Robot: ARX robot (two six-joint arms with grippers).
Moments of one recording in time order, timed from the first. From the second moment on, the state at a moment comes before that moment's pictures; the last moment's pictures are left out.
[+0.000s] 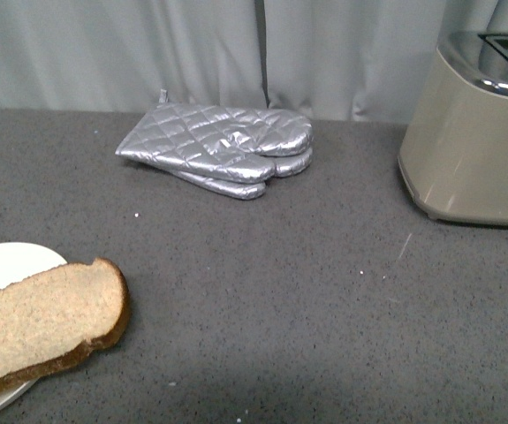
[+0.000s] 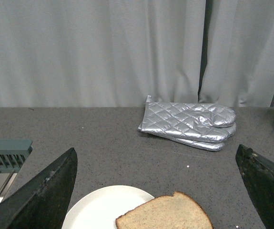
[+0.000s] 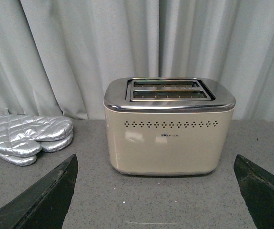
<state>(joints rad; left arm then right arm) 0.00 0.00 0.02 0.00 0.00 0.00 0.00 0.00 0.01 0.00 0.00 0.00</state>
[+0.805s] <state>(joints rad) 0.00 0.00 0.02 0.00 0.00 0.00 0.00 0.00 0.01 0.00 0.00 0.00</state>
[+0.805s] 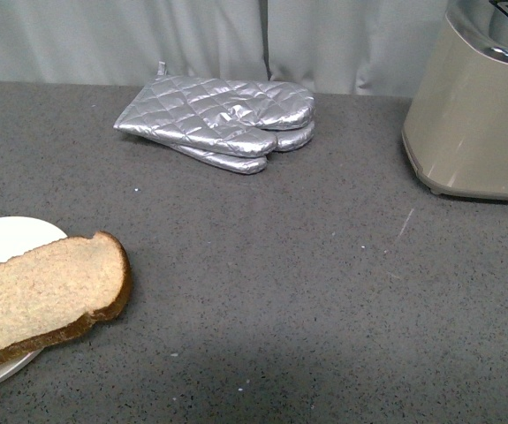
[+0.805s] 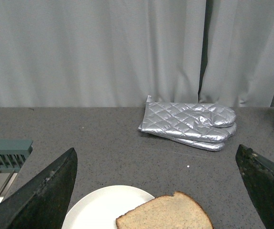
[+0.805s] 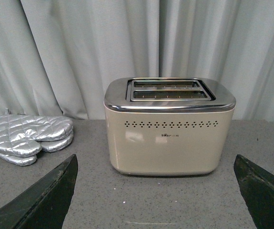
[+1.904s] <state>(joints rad) 0.60 1.83 0.76 0.27 0.67 -0.27 0.00 0.00 0.01 0.00 0.00 0.00</state>
